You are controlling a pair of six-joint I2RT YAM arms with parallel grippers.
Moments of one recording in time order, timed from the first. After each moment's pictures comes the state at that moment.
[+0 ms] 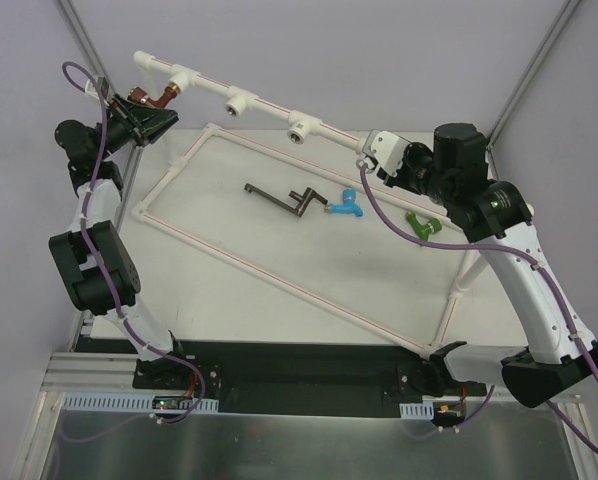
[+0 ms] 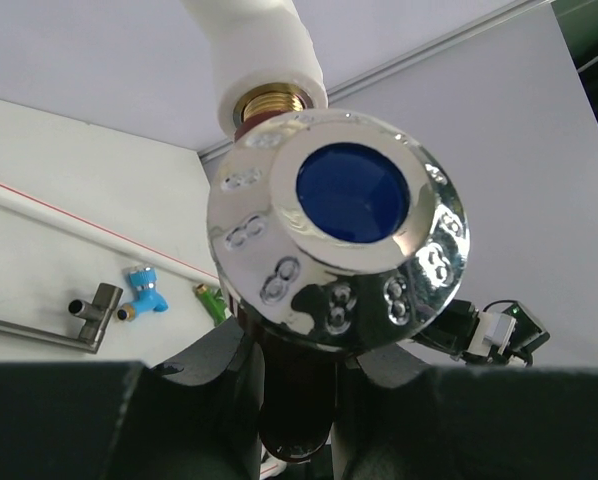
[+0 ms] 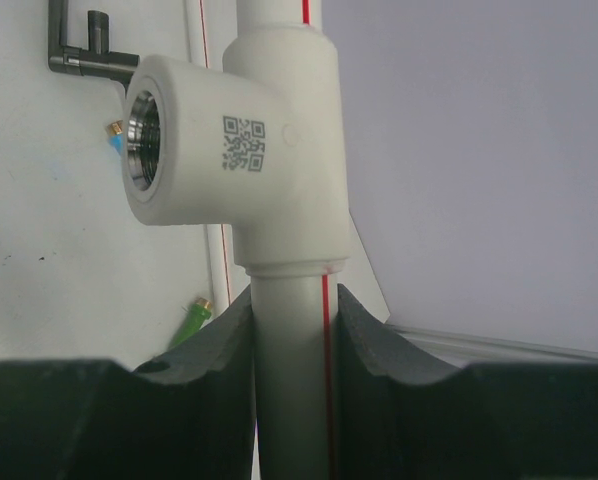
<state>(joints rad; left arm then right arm) 0.37 1.76 1.37 0.82 1.15 -1.59 0.48 1.25 1.59 -0.79 -0.05 -0.90</state>
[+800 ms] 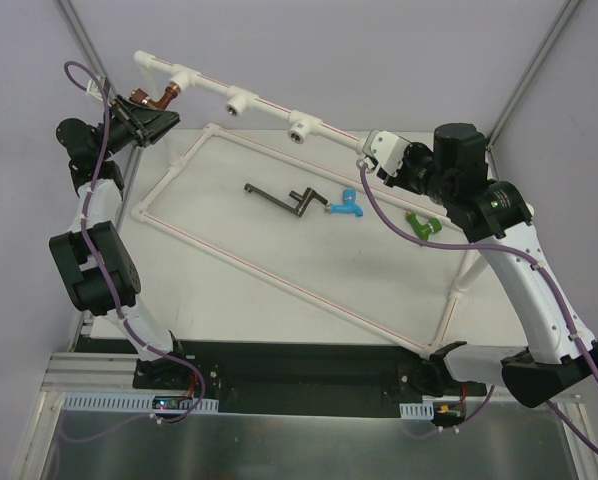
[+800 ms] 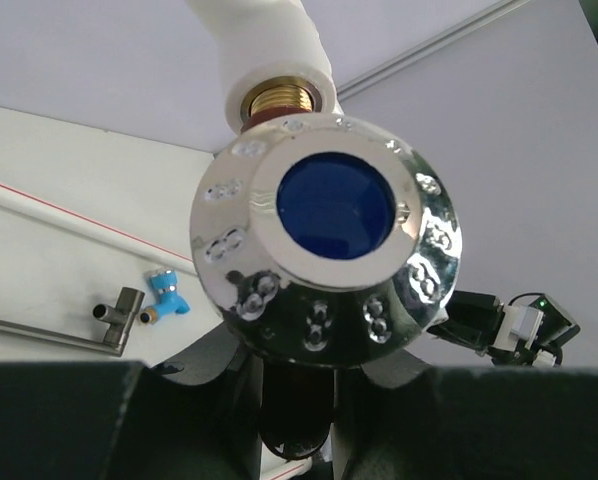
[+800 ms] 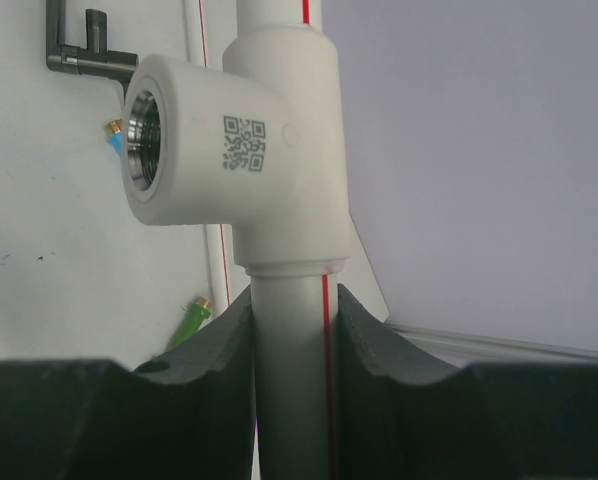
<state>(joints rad) 0.36 1.76 1.36 0.78 1.14 -1.50 0.48 1.25 1.59 -0.79 -0.05 -0.90</state>
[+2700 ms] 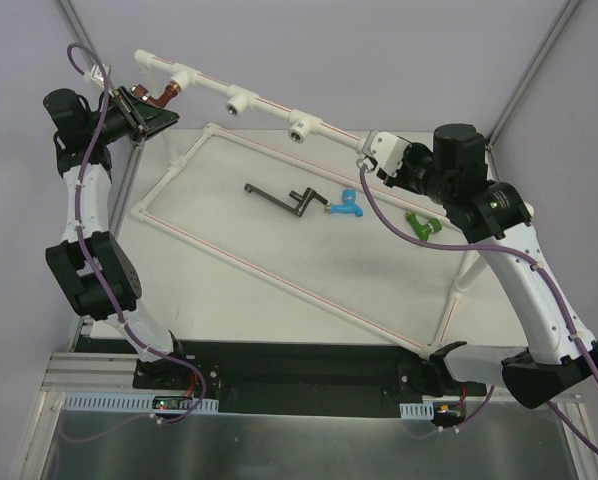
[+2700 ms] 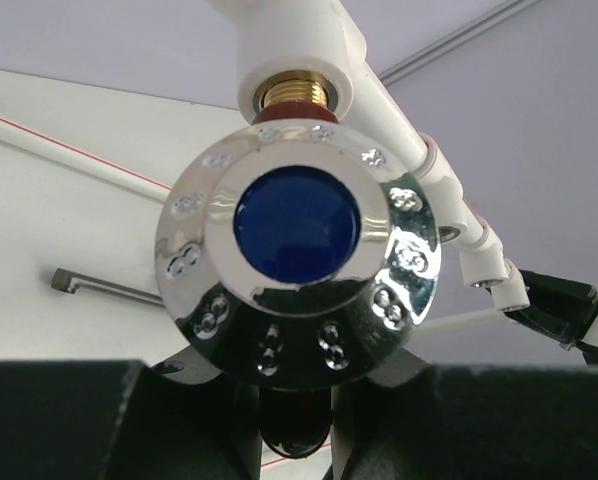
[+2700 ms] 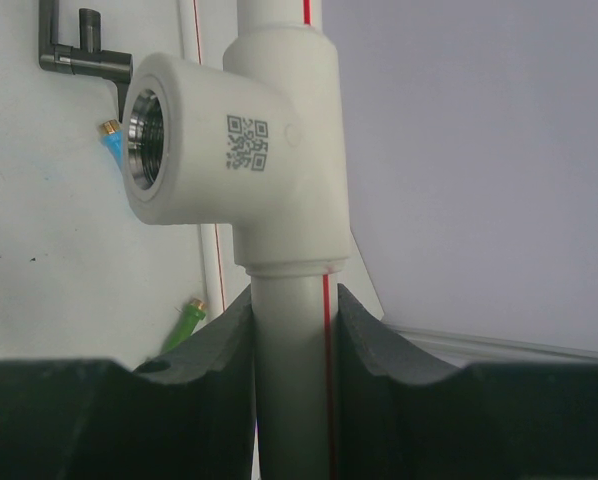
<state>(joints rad) 0.35 1.72 1.59 0.08 1.14 -0.95 0.48 1.25 1.58 -0.77 -0.04 -0.91</state>
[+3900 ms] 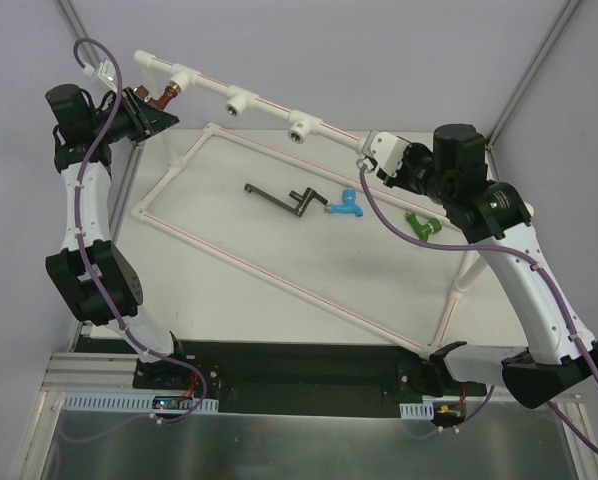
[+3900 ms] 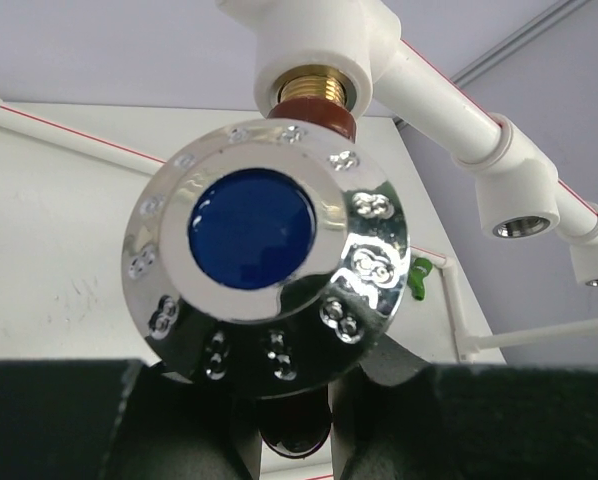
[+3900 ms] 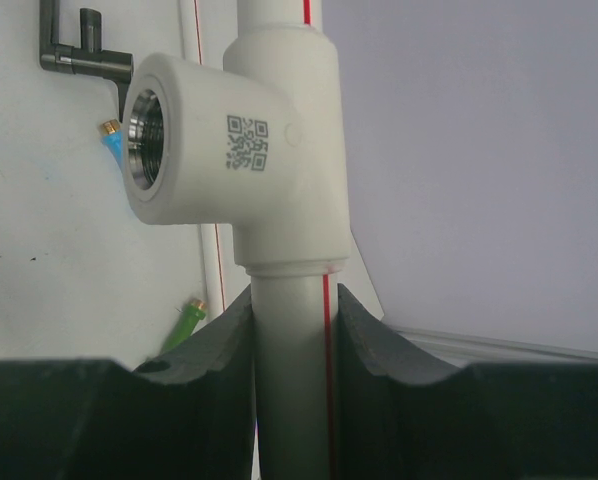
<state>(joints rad) 0.33 1.68 1.64 -0.17 1.01 -0.56 0.48 1.25 1.58 -0.77 -0.04 -0.91</state>
